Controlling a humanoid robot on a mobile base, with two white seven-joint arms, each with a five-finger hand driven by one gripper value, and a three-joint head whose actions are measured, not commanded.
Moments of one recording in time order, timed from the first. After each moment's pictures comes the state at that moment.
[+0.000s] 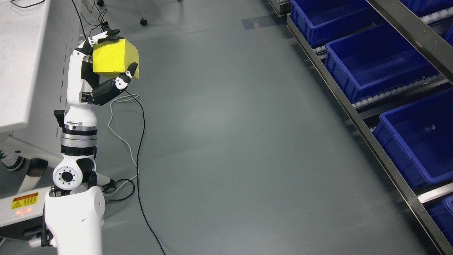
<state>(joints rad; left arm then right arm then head) -0.35 0.00 0.20 -1.56 0.05 -0.47 -0.33 0.00 0.00 -0.09 0.00 0.00 -0.10 0.02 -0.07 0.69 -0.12</state>
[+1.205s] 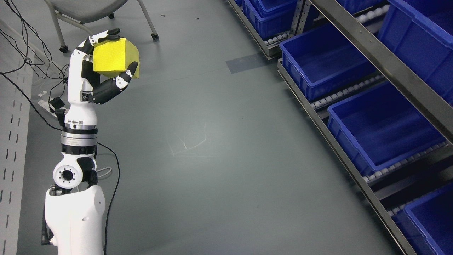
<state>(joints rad) -0.36 0.00 0.20 -1.55 0.05 -0.46 -0.33 0.00 0.00 -0.09 0.00 0.00 -0.10 0.02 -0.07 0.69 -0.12</state>
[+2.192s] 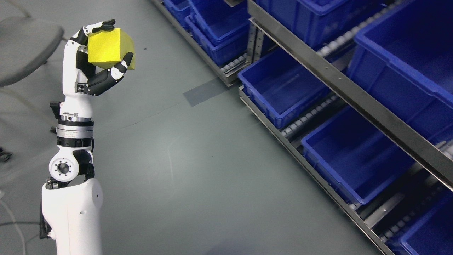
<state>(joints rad) -0.40 0.00 0.22 -1.55 0.05 -0.43 -0.33 0.00 0.00 -0.09 0.00 0.00 -0.10 0.02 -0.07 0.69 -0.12</state>
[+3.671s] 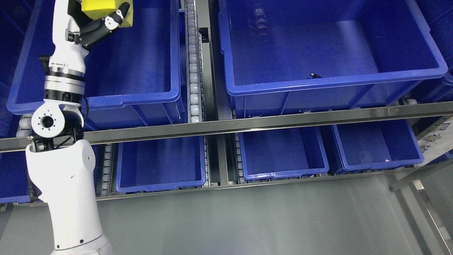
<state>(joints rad) -0.62 0.02 0.21 -1.57 0.00 0.02 -0.33 0.00 0.00 -0.09 0.00 0.00 -0.10 0.02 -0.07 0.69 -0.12</state>
